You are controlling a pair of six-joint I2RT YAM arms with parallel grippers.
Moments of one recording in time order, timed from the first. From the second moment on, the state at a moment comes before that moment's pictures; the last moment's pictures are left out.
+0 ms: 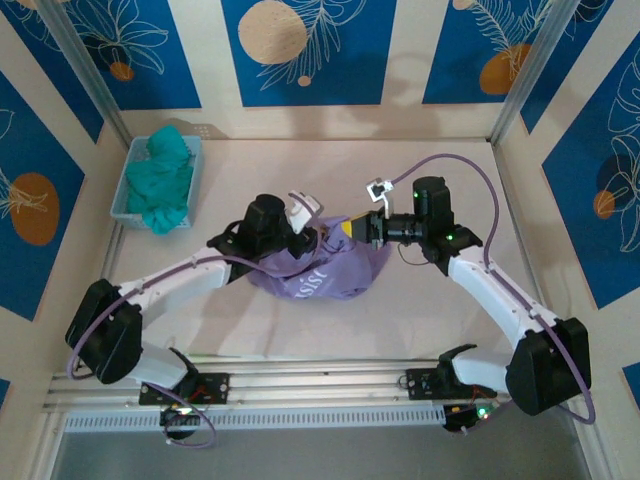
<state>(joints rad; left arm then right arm) -0.70 1.44 0.97 -0.03 0.13 0.11 0.35 1.20 0.90 -0.17 -0.89 0.29</state>
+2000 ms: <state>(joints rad) -0.62 1.19 0.91 0.01 0.61 -0.36 0.73 1.13 0.74 -0.11 -0.12 0.42</state>
